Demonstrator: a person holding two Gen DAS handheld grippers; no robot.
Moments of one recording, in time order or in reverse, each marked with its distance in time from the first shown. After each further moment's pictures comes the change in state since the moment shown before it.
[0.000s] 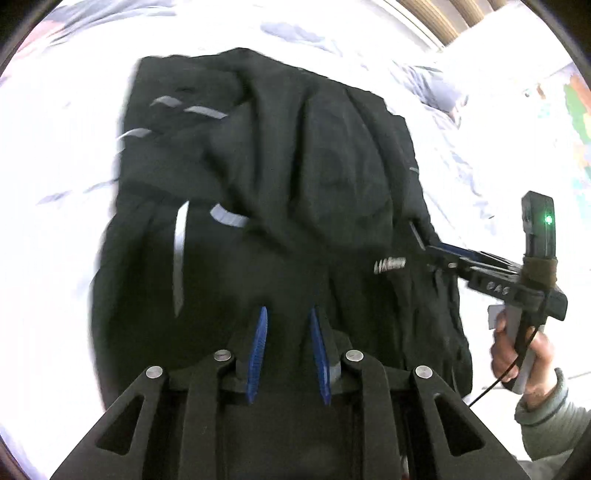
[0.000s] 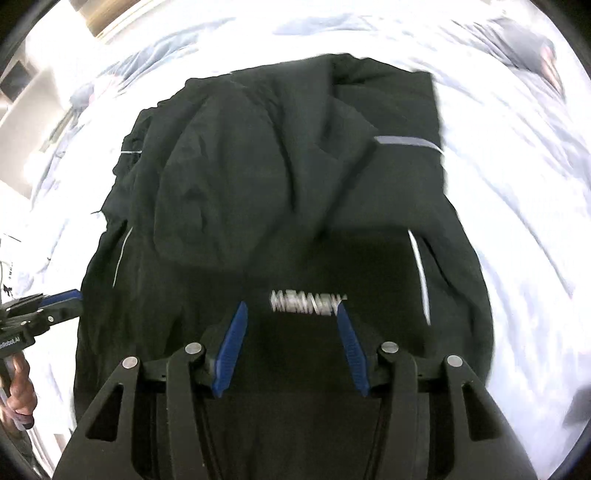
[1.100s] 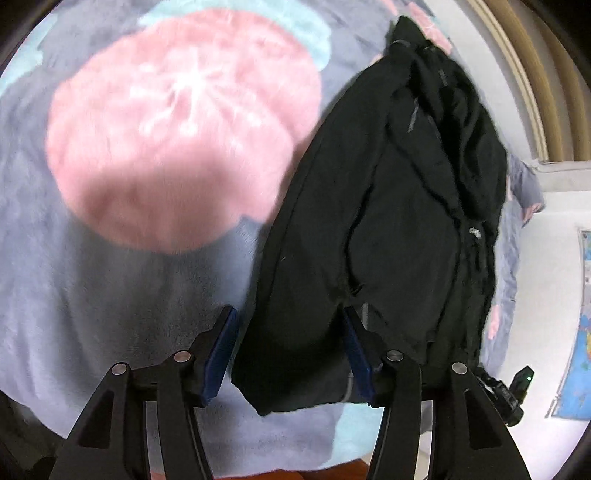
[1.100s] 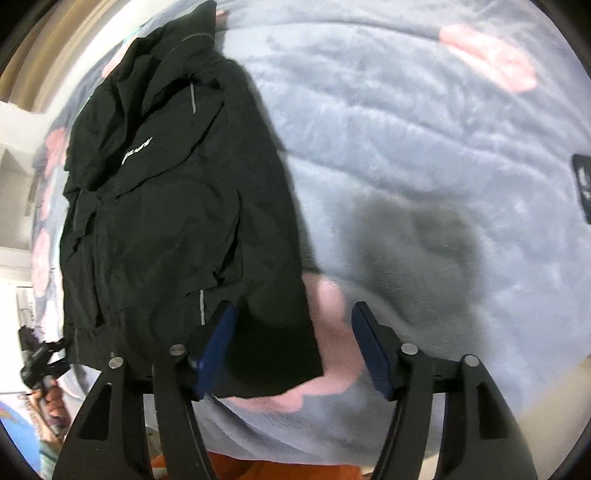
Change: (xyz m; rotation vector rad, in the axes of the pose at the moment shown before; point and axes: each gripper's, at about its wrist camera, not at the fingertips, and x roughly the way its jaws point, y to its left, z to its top) left arm -0.014 0.127 -0.216 -0.607 0.015 0.030; right arm -0.036 -0.191 -0.209 0.358 0.129 0.087
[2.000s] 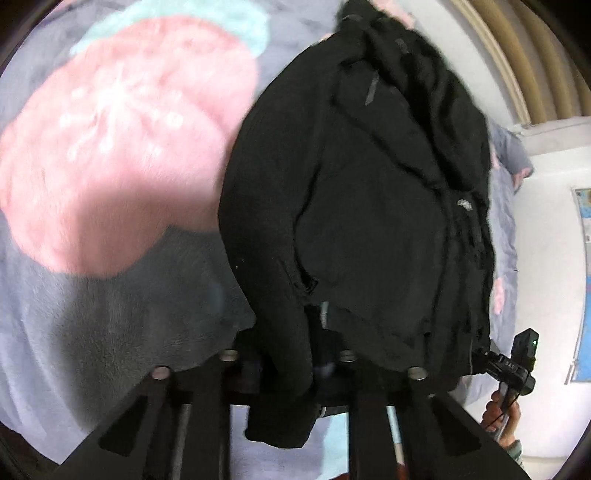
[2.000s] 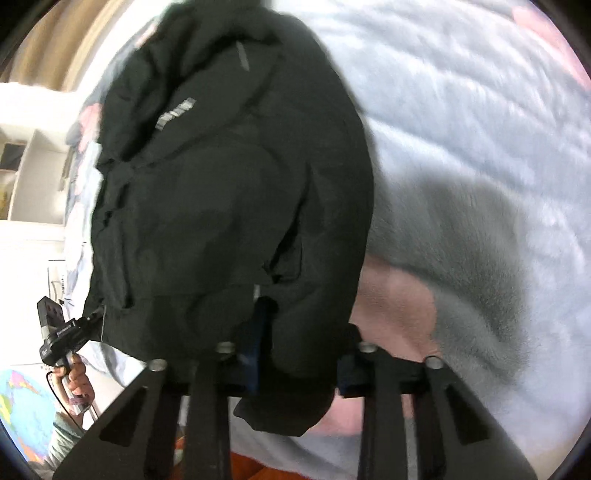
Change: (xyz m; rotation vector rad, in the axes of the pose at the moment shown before) left arm 0.012 -0.036 0.001 0.151 -0.015 -0.037; right arm 0.031 0.032 0.002 -0.064 0.063 0.173
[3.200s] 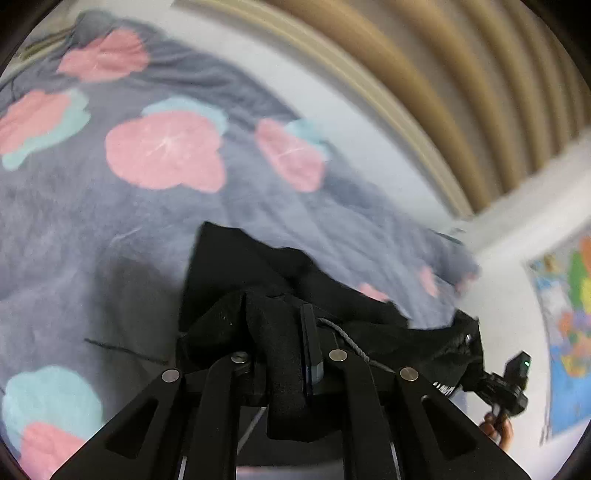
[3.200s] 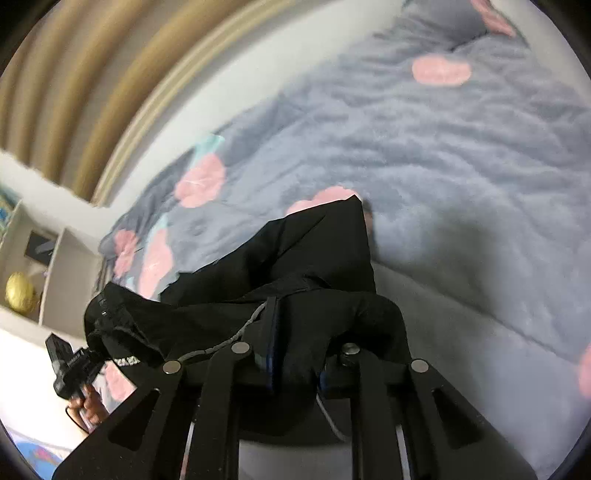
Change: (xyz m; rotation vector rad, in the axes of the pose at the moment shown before) left arm -0.052 -0.166 0.325 0.102 -0.356 -0.149; right arm -0.074 0.113 0.349 0.006 -0.332 0.075
